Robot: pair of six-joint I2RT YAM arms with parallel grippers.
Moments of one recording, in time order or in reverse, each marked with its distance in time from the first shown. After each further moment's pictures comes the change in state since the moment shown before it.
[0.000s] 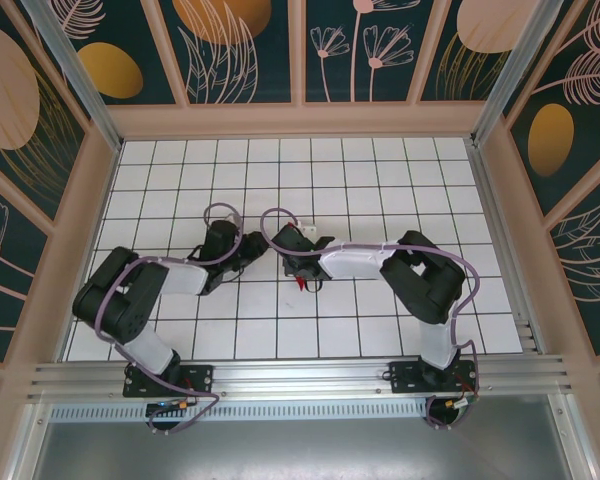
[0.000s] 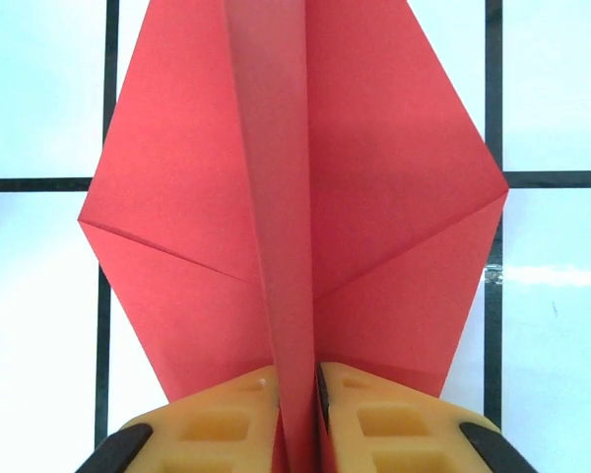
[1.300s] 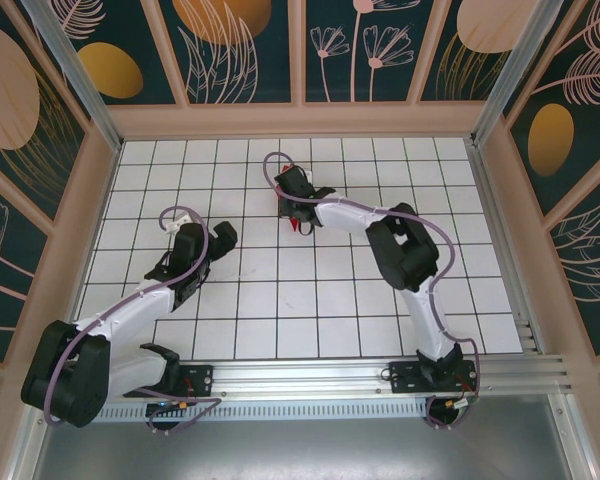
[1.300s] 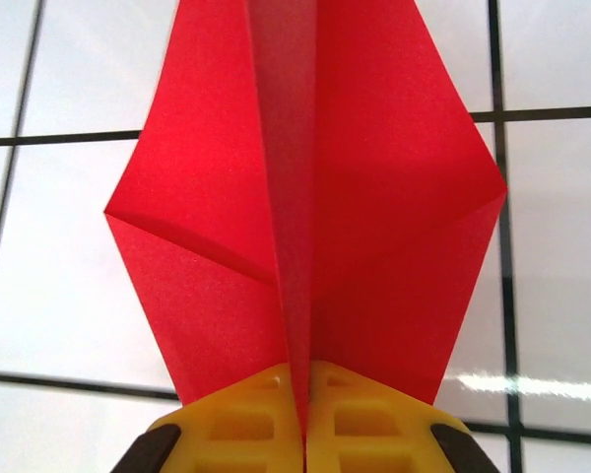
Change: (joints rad) left arm 0.072 -0.461 -0.051 -0.451 -0.426 0.180; right arm -0.240 0.320 0.516 0.019 -0.053 -0.261
